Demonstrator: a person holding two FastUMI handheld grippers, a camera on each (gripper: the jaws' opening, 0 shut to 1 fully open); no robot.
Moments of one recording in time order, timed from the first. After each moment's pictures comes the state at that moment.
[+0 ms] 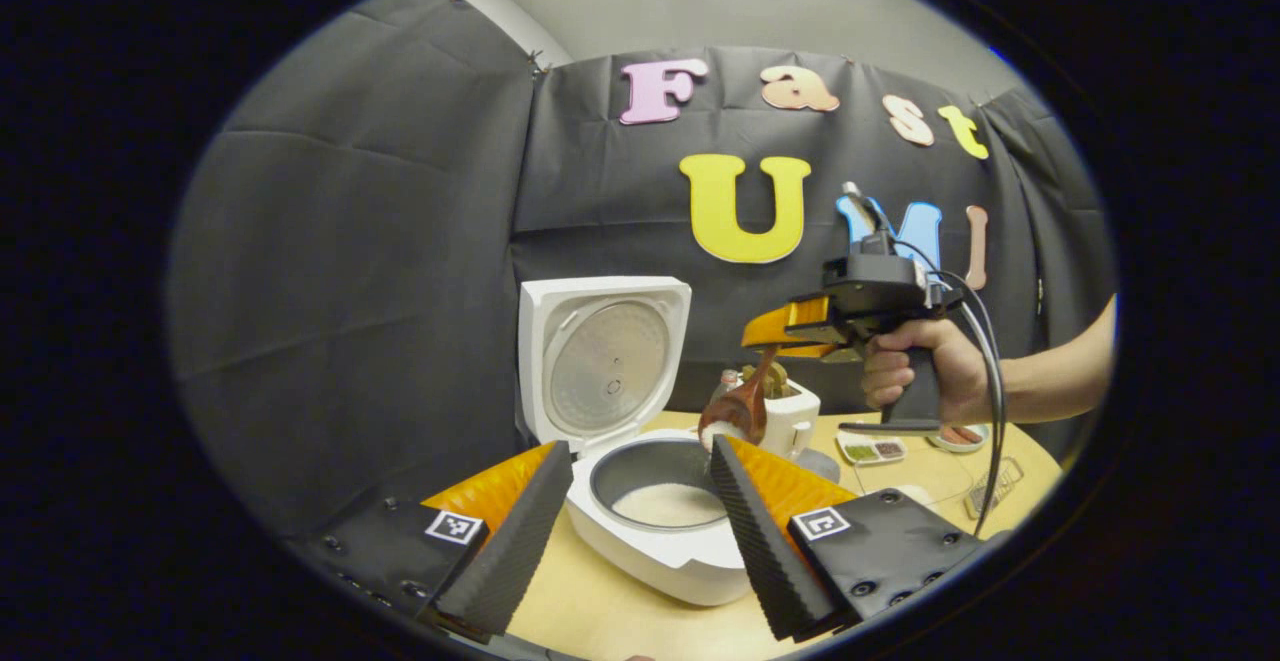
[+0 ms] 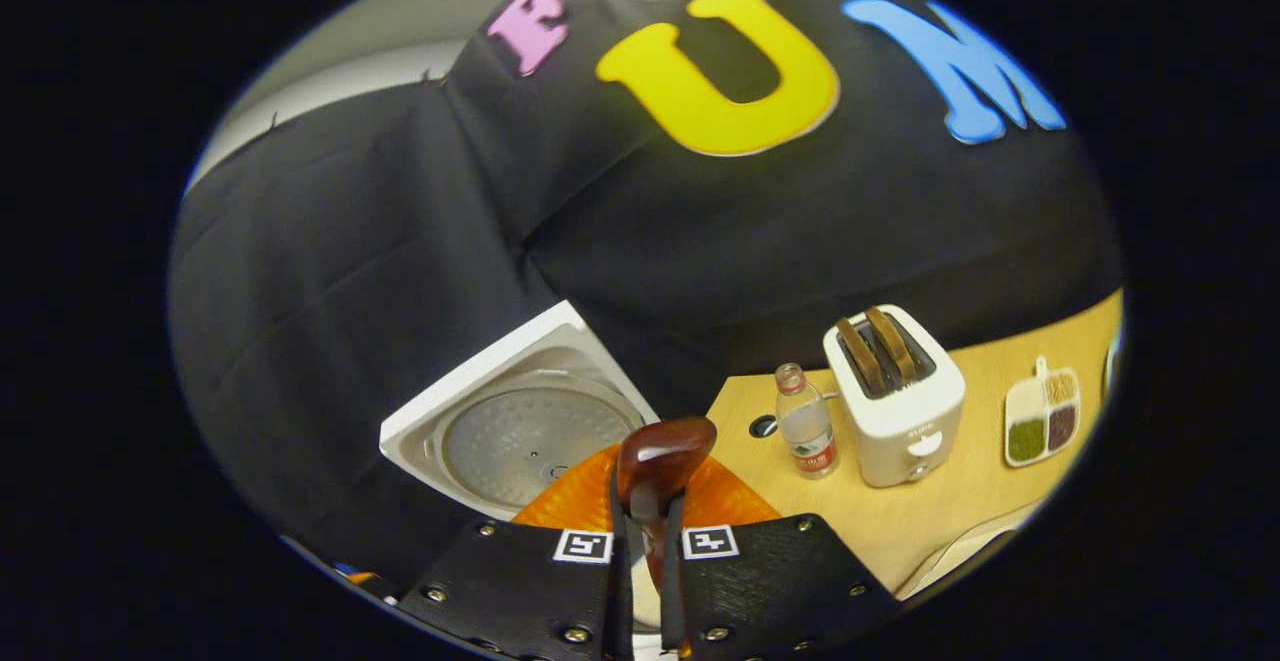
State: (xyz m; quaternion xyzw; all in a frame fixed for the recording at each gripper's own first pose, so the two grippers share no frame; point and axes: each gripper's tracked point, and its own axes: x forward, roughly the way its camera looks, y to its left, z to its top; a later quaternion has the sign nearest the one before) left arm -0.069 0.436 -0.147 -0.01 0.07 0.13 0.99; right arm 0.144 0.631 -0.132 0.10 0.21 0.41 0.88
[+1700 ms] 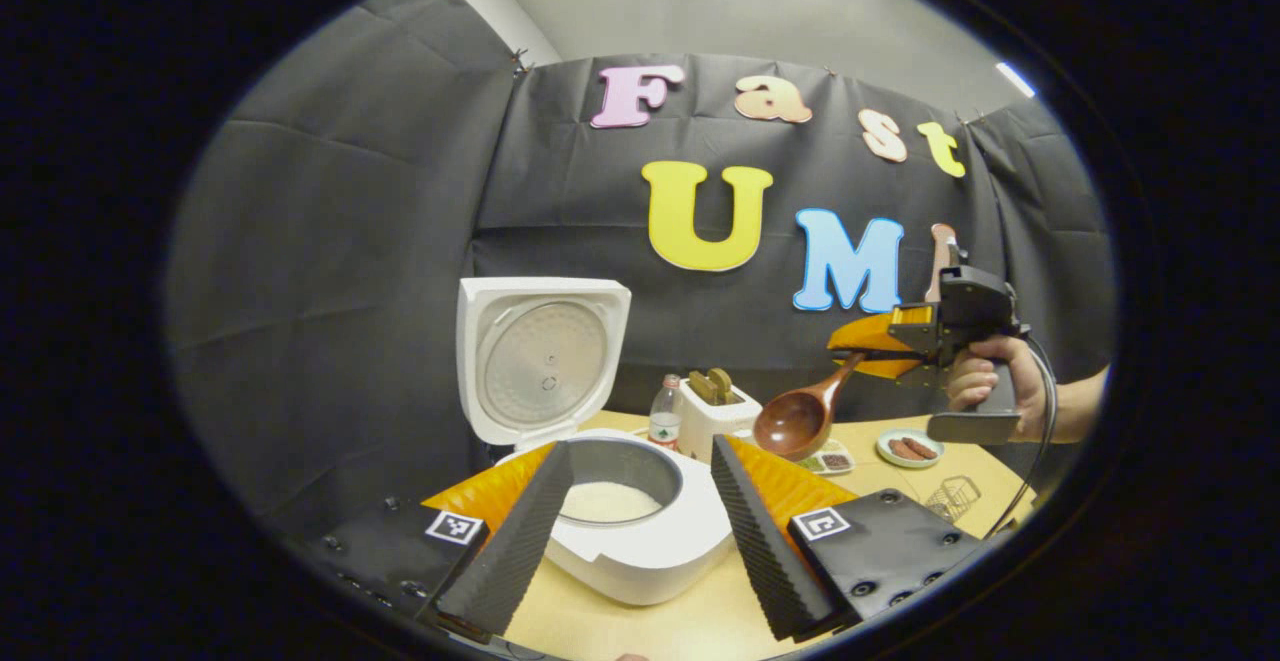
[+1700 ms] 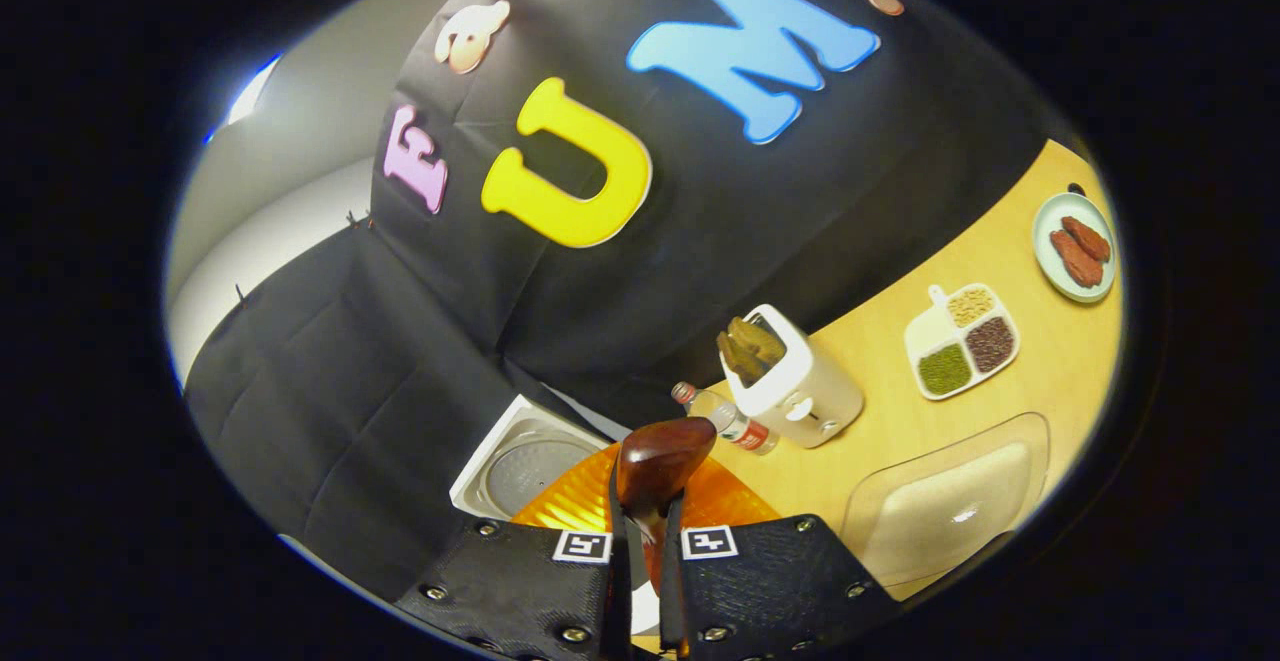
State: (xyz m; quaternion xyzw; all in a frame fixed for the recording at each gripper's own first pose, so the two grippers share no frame) left arm -0.064 0.364 -0.141 -0.04 0.07 0.07 0.99; right arm 0.131 0.395 -0.113 0.36 0.24 0.30 0.85
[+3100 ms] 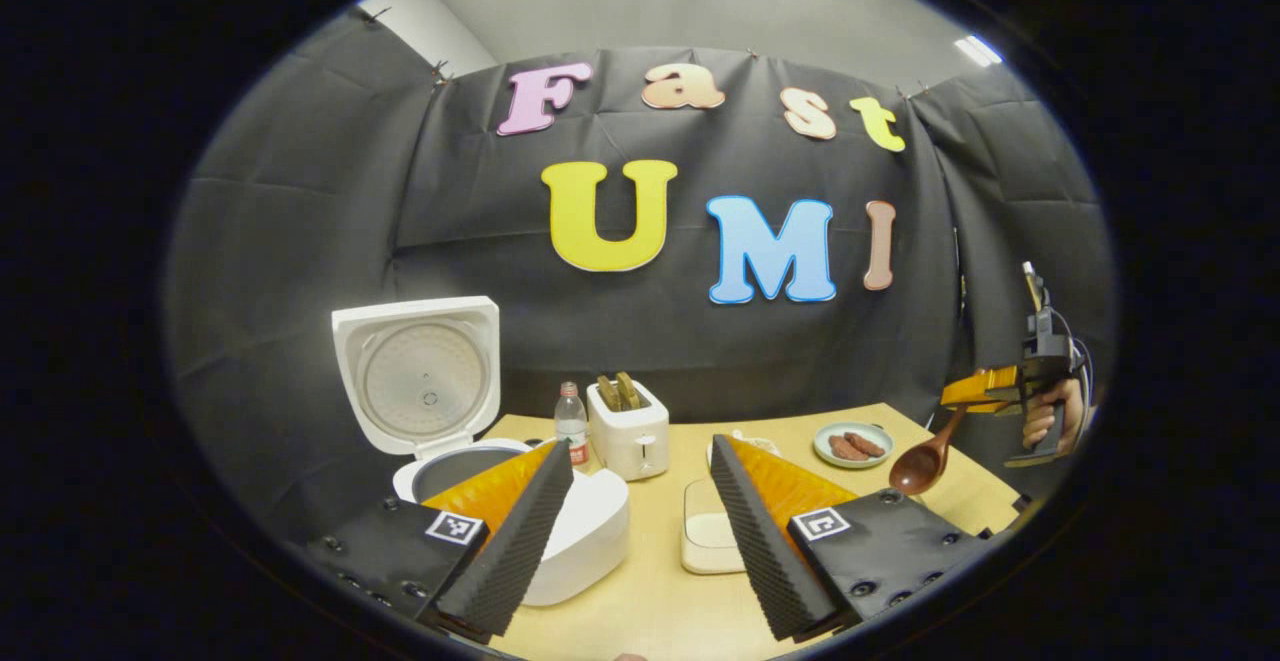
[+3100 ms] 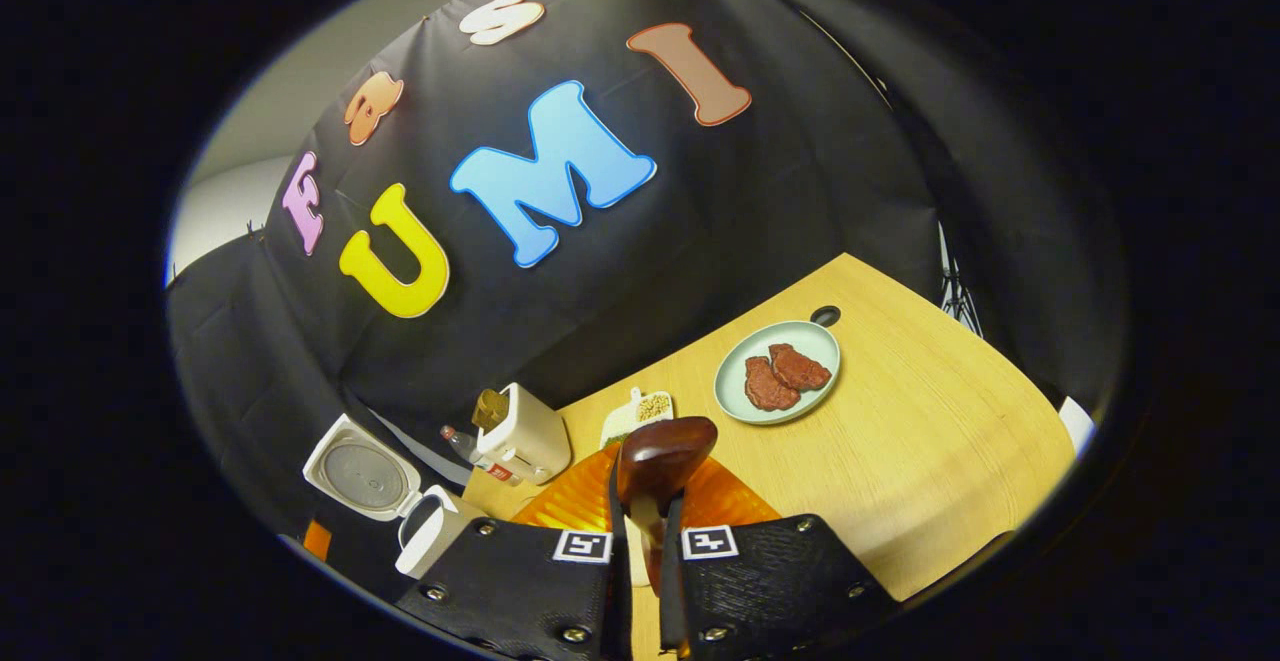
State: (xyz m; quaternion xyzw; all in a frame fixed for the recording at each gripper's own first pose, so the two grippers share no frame) left arm -0.032 0.216 -0.114 0.00 0.08 0.02 1.00; right arm 0.113 0.072 -0.185 0.25 0.22 0.09 0.94
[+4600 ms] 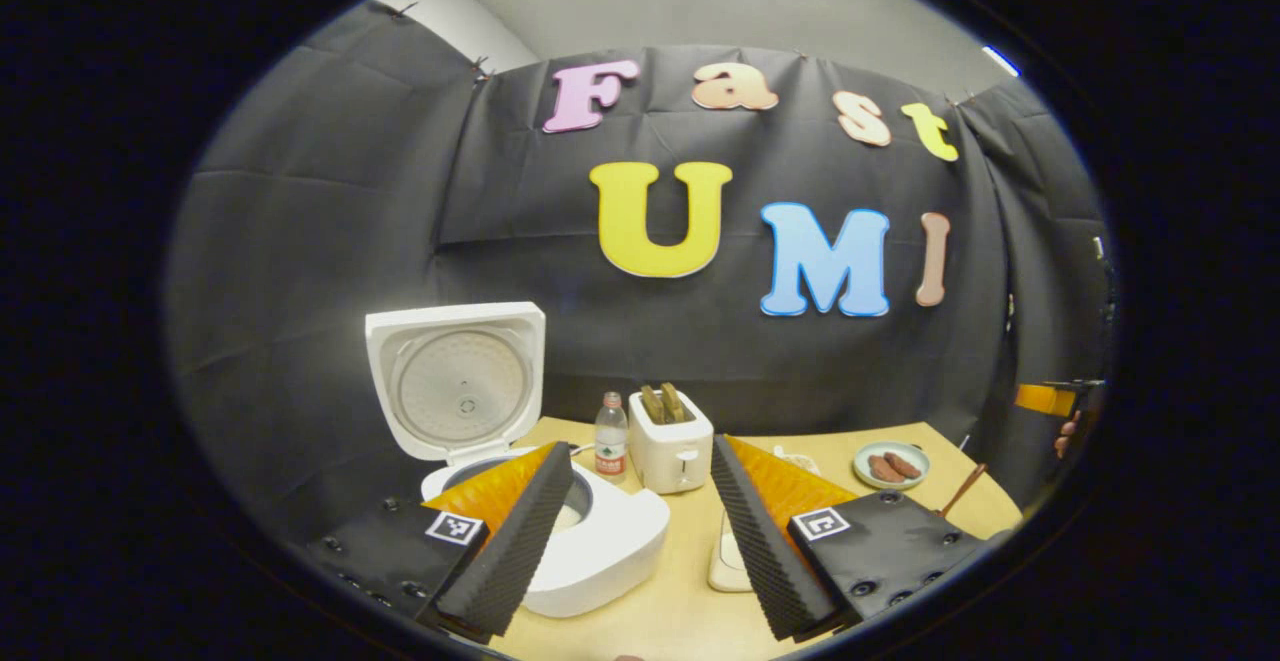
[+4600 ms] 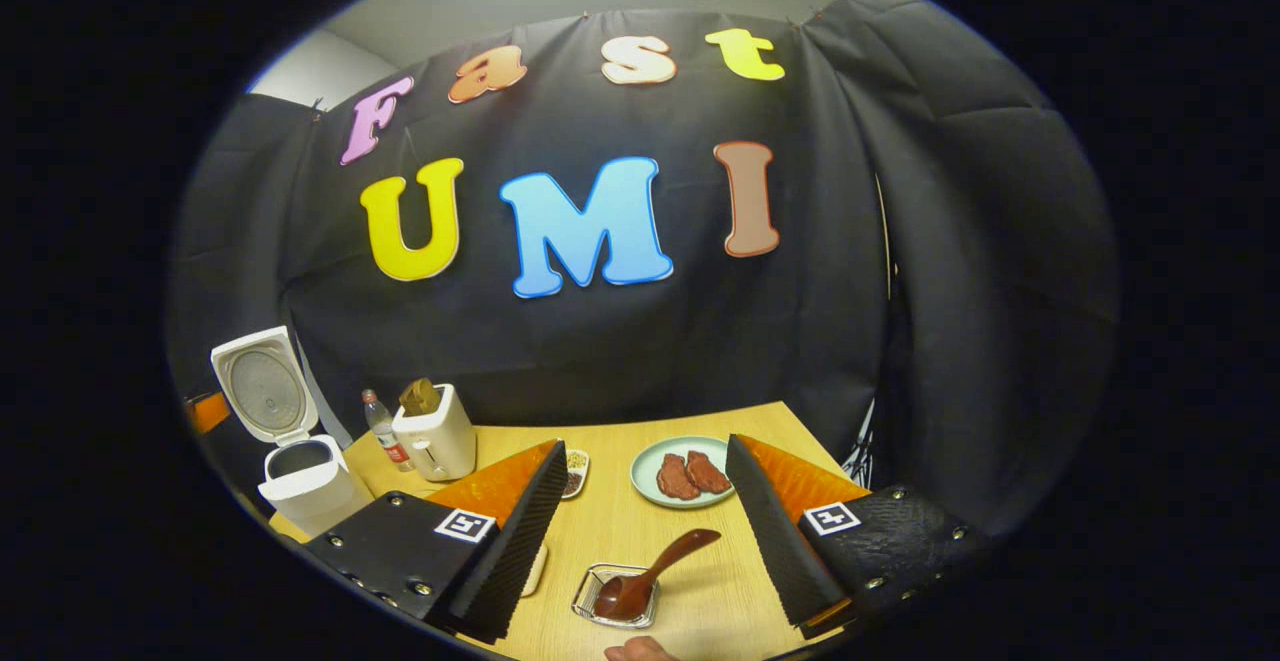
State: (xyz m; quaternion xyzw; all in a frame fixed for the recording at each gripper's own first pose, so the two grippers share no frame) left arm 0.002 0.268 -0.095 -0.03 0.07 0.10 0.99; right arm 0.073 0.064 -0.089 0.03 0.07 0.04 1.00
